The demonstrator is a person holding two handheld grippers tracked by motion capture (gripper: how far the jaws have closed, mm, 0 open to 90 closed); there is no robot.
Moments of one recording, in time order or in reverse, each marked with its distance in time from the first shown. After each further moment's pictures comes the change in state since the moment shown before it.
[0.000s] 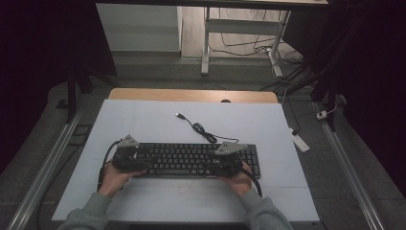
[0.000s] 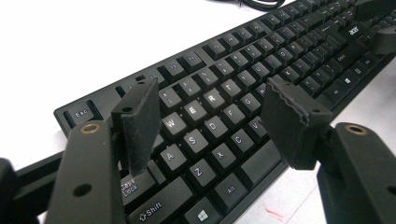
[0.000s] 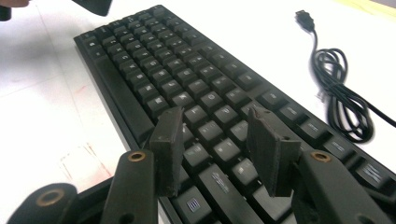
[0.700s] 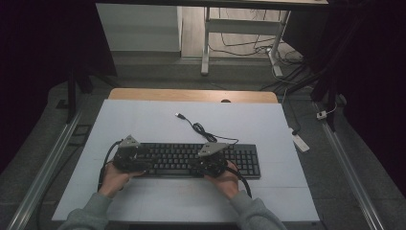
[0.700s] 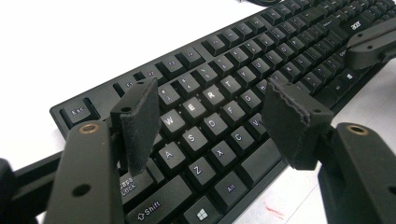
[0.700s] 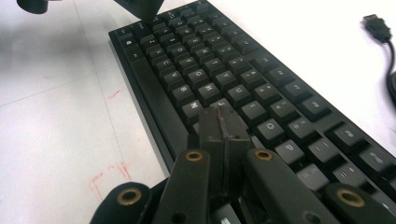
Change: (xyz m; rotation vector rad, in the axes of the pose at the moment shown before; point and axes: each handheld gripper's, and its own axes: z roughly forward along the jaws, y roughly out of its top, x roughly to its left) left arm 0.000 0.000 0.002 0.012 -0.001 0.005; right arm 0.023 0.019 0.031 0.070 0.098 -0.063
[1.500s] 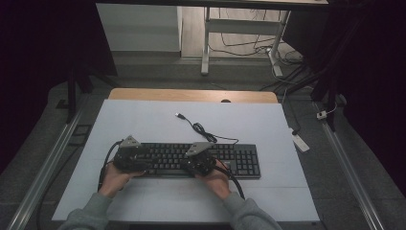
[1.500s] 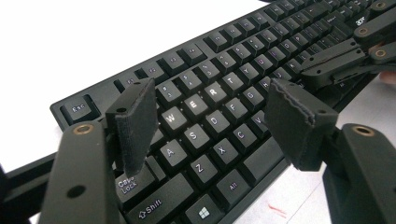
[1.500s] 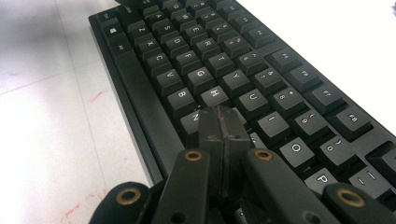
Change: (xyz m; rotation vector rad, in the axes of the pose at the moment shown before) left arm 0.000 0.000 0.001 0.012 0.008 0.001; right arm 0.005 0.007 0.035 0.076 -0.023 -0.011
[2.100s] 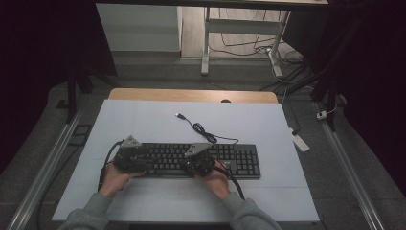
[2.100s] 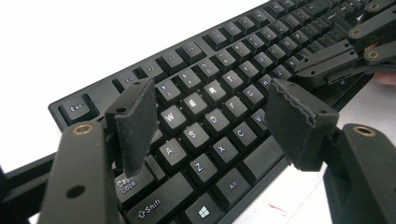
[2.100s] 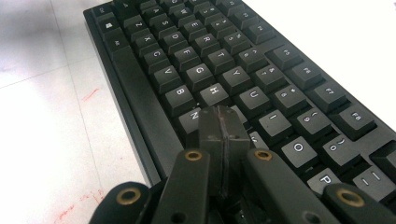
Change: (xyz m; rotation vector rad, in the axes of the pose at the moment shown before) left arm -0.001 0.000 0.001 0.006 0.001 0.006; right arm 0.001 0.000 0.003 0.007 -0.006 -0.006
